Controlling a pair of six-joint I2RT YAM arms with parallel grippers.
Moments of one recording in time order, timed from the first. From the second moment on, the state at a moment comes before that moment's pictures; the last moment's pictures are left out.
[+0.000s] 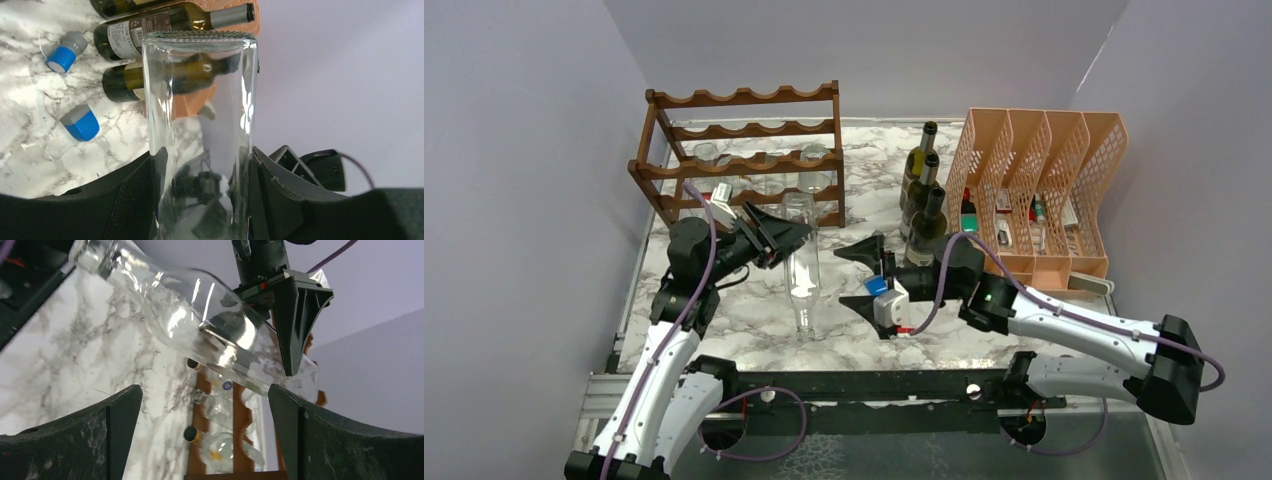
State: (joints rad) left arm -0.20 0.73 0.66 -0.07 0.66 -1.17; right arm 1.03 1.06 0.77 0.21 -0.56 -0.94
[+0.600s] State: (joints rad) left arm -0.20 0.56 0.50 -0.07 0.58 -1.51; right arm 1.14 1.41 0.67 0.87 -0.50 -1.26
